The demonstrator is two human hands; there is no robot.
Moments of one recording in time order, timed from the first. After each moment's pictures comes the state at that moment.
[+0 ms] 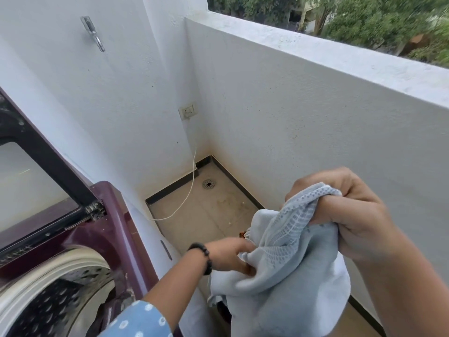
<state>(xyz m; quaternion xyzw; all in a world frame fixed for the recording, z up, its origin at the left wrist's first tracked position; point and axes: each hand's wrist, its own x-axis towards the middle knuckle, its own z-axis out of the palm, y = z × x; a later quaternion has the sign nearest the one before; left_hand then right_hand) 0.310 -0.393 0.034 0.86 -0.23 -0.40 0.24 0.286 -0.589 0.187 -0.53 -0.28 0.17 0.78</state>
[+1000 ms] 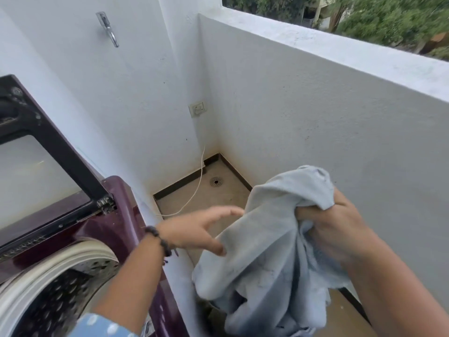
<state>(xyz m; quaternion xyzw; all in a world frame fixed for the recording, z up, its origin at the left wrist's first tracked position) 0.320 -0.324 0.103 0.84 -0.19 -0.36 0.36 0.289 -0.564 0.162 -0.57 -0.09 0.14 0.81</state>
